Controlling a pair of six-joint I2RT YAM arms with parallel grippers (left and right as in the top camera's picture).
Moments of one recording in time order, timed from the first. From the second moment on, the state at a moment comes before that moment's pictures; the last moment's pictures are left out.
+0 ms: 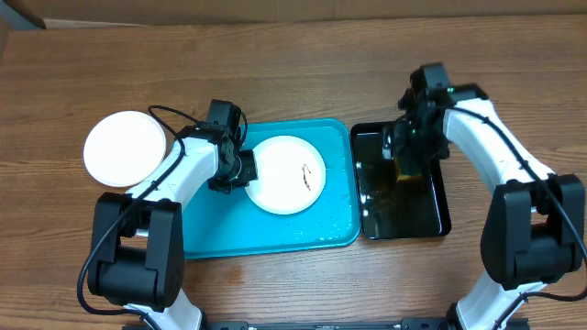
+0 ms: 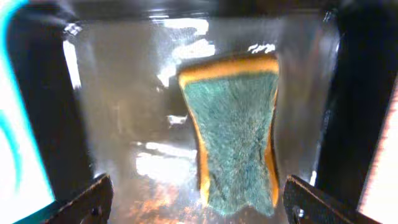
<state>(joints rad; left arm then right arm) -0.18 1.82 1.11 -0.72 0.12 -0.37 0.15 1.89 1.43 -1.00 -0.12 0.13</state>
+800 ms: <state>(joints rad) -0.18 1.82 1.11 -0.73 0.12 -0.37 0.15 1.89 1.20 -0.56 -0.02 0.12</state>
